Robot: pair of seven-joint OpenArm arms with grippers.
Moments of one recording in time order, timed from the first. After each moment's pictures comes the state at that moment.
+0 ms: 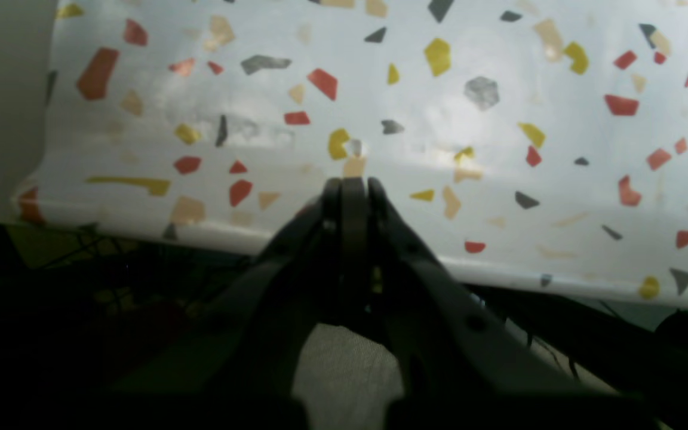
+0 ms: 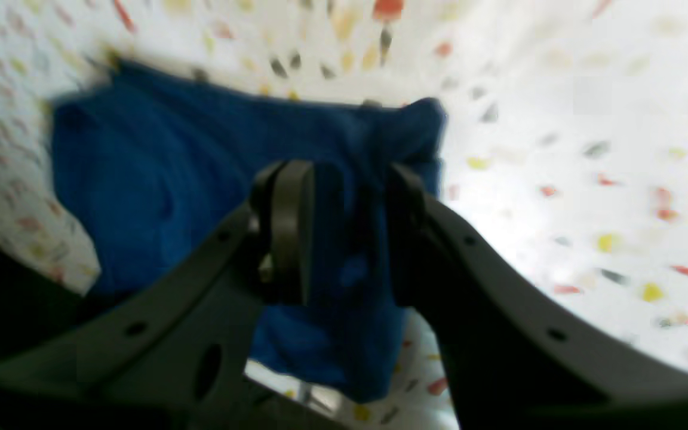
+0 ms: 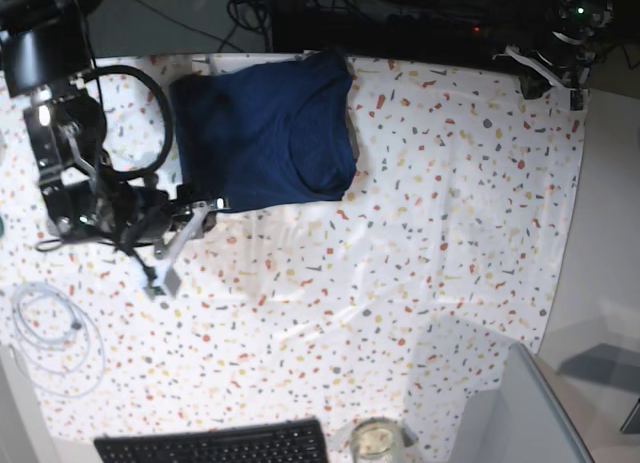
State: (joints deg) left arm 31.4 -11.0 -32.1 82.0 -10.6 -28.3 18.0; right arm 4.2 16.9 -12.9 91.2 33.7 0.2 -65.8
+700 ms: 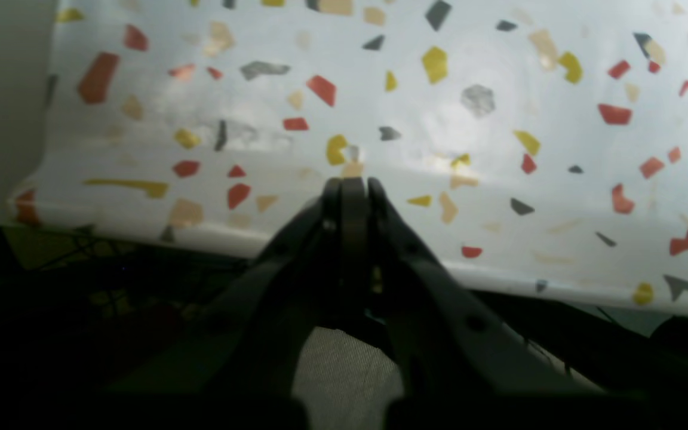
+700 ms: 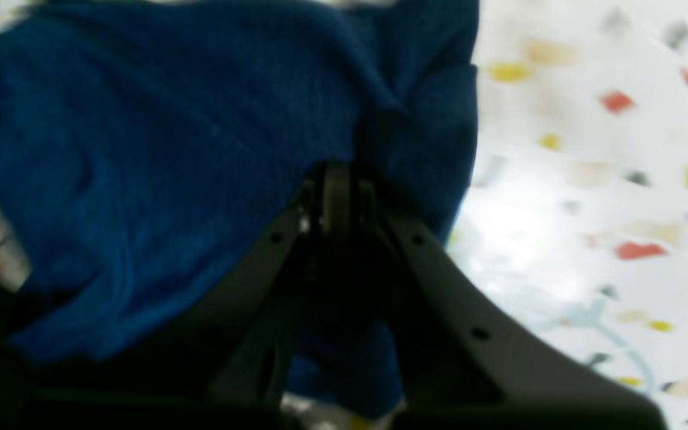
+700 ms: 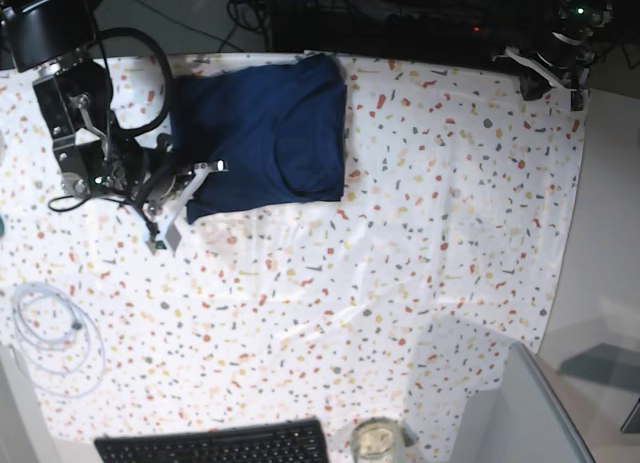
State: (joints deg) left arm 31.3 -10.8 -32.0 82.1 -11.2 -28.3 18.1; right arm 0.6 17.4 -16.8 81.5 34.0 0.4 -56.6
